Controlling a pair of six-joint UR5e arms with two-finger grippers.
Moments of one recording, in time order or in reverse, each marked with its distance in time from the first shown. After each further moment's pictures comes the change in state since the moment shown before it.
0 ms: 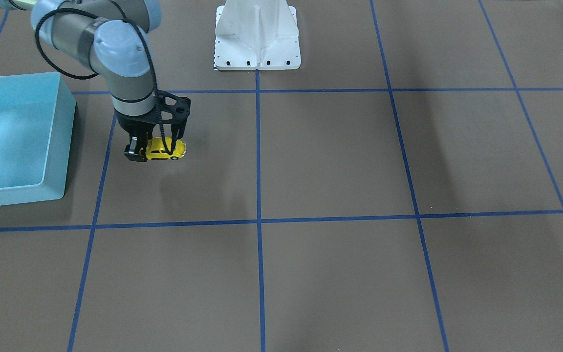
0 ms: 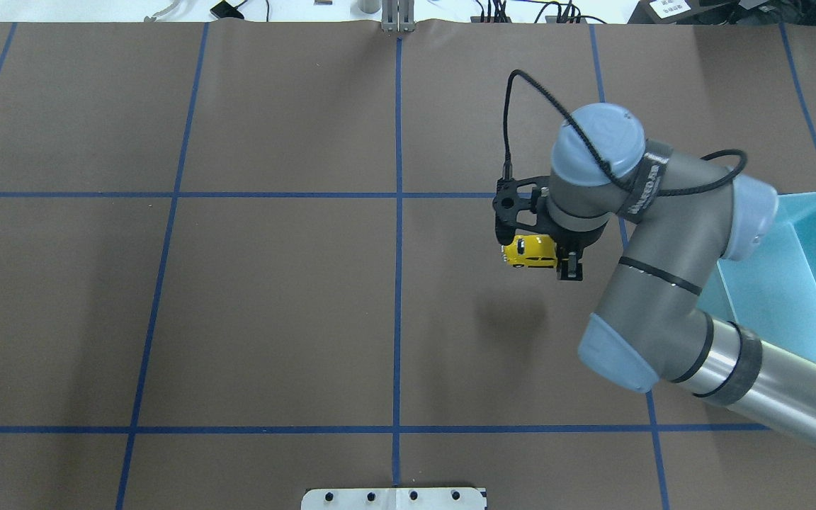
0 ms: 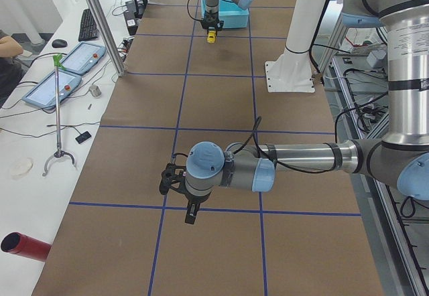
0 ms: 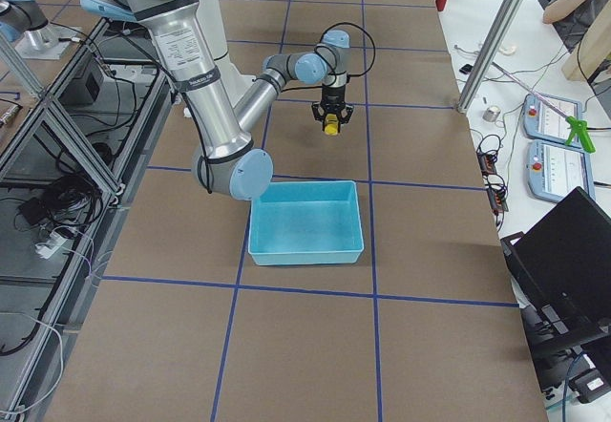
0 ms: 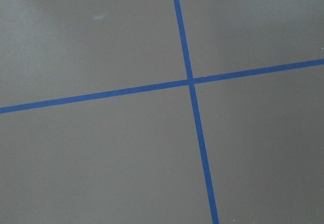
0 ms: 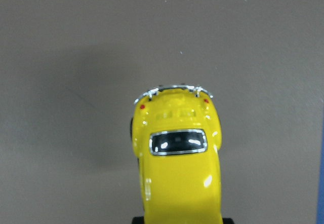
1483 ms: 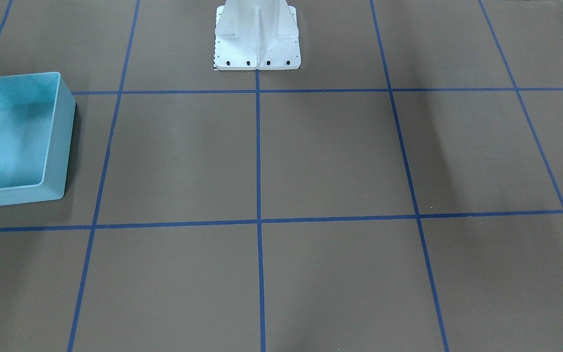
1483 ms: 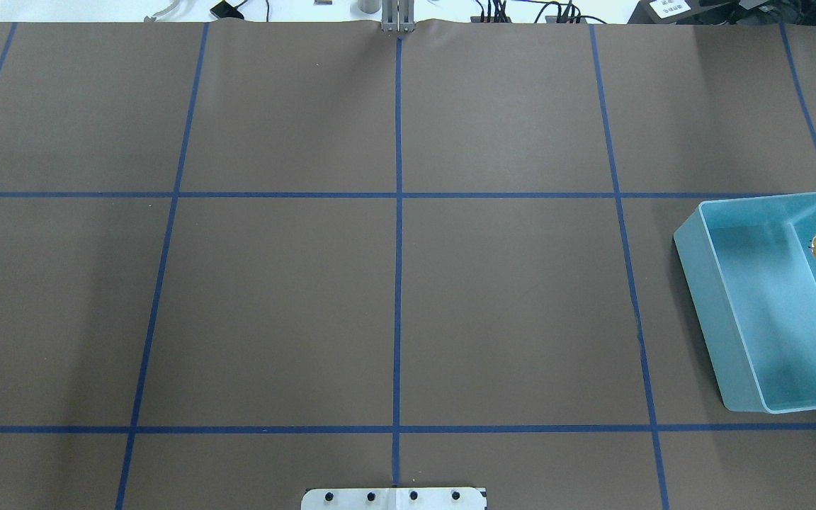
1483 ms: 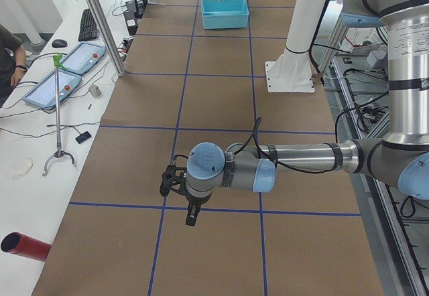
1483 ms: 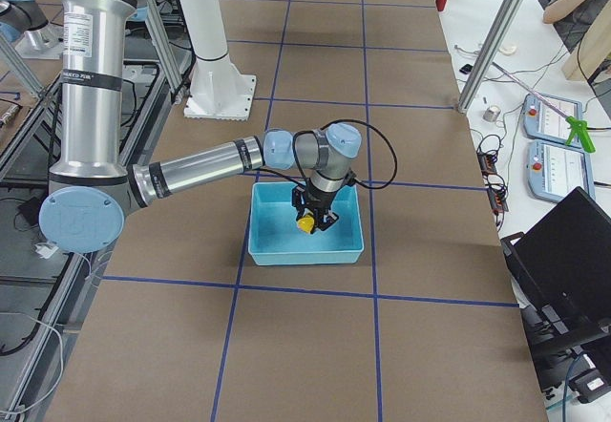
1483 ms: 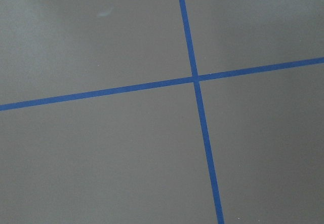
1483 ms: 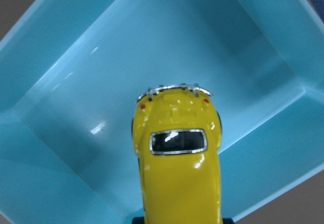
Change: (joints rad) left arm 0.000 0.002 0.003 -0.001 0.026 0.000; right arm 0.477 -0.557 0.067 -0.001 0.307 -0.144
